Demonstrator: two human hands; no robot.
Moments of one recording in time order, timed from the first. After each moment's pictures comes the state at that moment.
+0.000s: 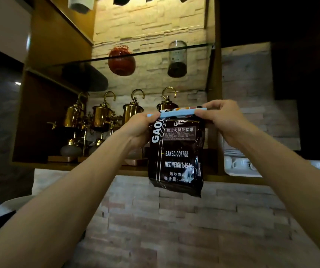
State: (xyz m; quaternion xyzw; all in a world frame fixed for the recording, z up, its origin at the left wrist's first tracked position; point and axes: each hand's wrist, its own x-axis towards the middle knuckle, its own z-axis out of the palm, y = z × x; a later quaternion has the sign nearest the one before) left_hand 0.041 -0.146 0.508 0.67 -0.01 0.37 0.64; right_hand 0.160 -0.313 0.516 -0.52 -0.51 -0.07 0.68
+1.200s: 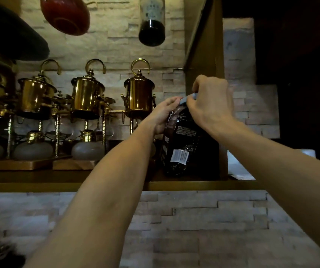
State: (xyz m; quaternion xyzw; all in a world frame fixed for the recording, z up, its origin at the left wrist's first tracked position) left_hand 0.283 -0.055 0.541 0.69 -0.20 0.26 0.64; right_hand 0.221 -0.231 0.524 -0.70 -0.32 -0.54 0.34
